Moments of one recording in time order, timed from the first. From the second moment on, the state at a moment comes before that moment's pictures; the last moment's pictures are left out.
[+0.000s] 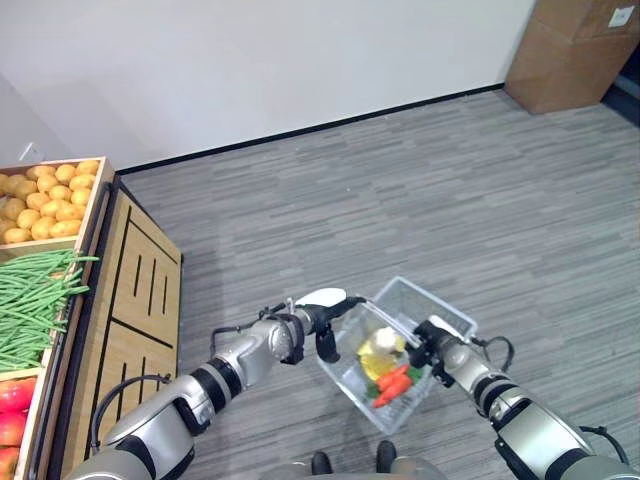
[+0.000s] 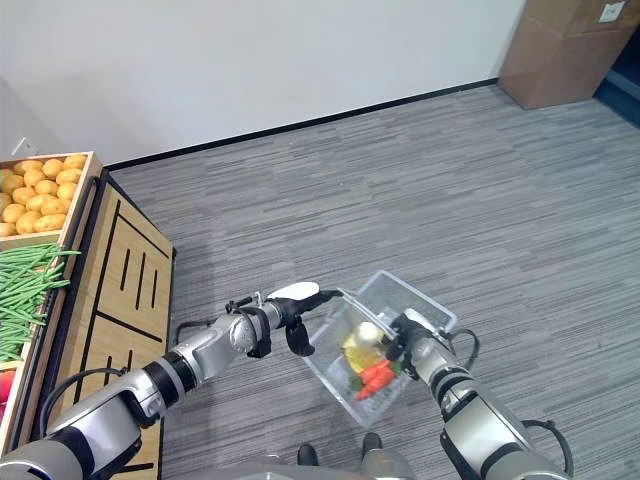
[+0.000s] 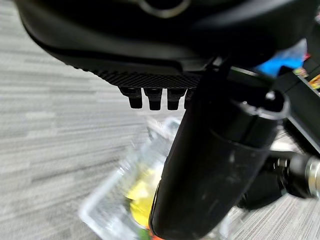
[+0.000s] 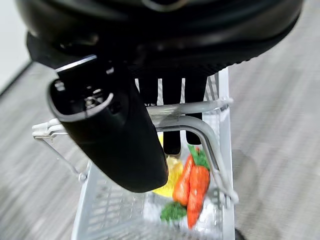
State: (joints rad) left arm -0.56 0.42 -0.89 0.48 0.28 0.02 -0.15; right arm -0.48 -0.38 0.50 1.25 -0.10 0.12 -0.05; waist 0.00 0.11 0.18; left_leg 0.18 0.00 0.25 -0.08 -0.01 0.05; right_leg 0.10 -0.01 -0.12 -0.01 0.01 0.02
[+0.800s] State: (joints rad) left arm 0.00 0.23 -0.09 1.34 -0.08 0.08 0.13; right arm 0.02 -0.32 0.19 1.23 -0.11 0.08 -0.15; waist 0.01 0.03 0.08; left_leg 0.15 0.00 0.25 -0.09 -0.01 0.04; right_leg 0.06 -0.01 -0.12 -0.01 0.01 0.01
